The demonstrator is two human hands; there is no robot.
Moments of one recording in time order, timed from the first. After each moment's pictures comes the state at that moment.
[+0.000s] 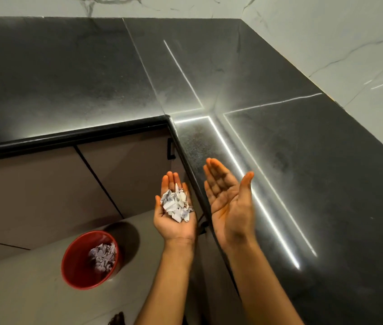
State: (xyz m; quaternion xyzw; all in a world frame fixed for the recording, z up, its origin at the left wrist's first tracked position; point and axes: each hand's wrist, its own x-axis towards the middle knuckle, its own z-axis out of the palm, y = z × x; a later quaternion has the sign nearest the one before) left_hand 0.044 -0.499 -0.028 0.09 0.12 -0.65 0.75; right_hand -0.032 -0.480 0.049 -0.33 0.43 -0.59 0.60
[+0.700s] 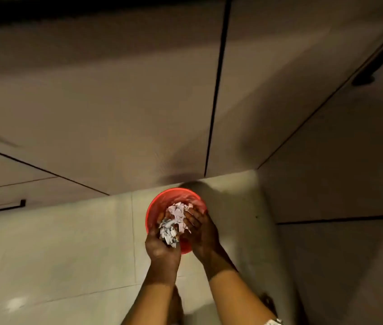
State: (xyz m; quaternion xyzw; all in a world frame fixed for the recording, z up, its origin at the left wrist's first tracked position) left_hand 0.365 -0.436 -0.366 0.46 0.27 -0.54 0.65; right_hand 0.281 -0.464 -0.378 0.05 0.54 -0.35 0.77
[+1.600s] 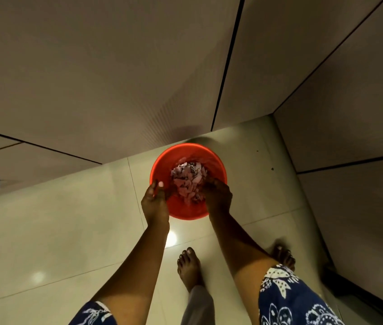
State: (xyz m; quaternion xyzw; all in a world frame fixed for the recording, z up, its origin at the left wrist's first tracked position) left_hand 0.430 -0.416 -0.475 0.78 -0.10 -0.46 0.42; right_hand 0.304 -0.441 -0.487 -0.30 0.78 -0.22 0.51
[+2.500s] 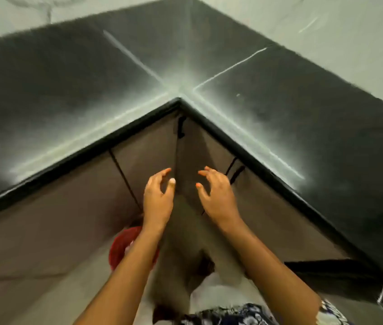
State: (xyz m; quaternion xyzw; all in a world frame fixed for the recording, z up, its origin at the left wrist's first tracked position) left_hand 0.250 -0.485 -0.019 0.53 -0.64 -0.42 0.37; right_hand 0.114 -0.423 0.008 -0.53 0.78 -0.30 0.16
